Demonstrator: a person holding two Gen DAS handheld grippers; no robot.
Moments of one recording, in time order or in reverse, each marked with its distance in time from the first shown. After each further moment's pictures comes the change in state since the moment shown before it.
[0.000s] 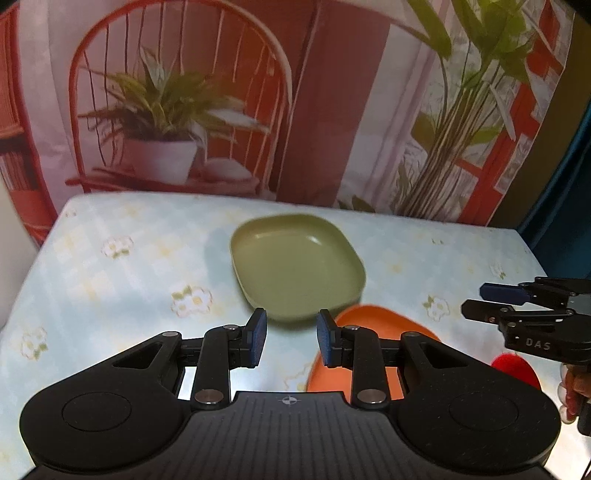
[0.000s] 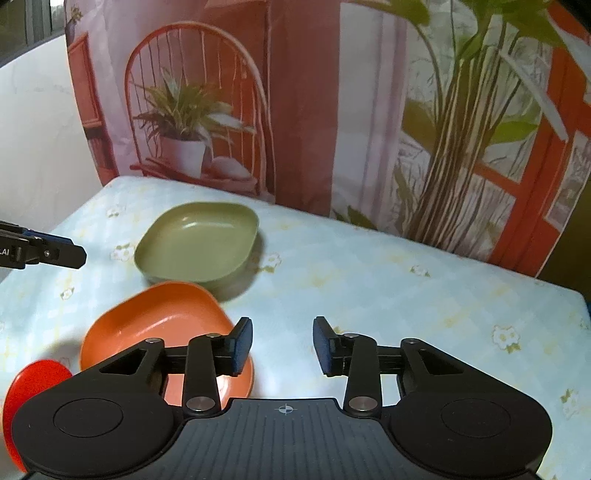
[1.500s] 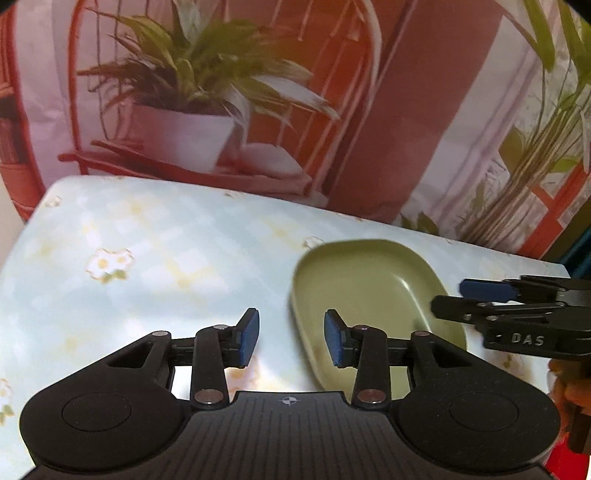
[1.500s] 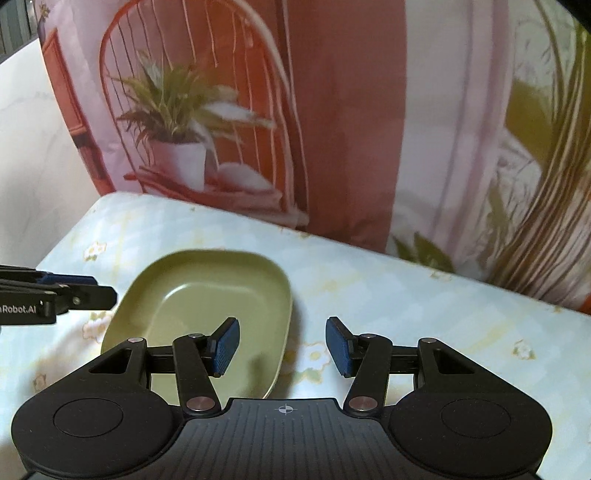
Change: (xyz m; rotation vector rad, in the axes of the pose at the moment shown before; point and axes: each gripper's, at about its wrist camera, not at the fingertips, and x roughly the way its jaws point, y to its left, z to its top) left arm 0.108 0.060 0.038 -0.105 0.053 0.002; right arm 0.149 0.024 0.073 0.045 0.060 0.094
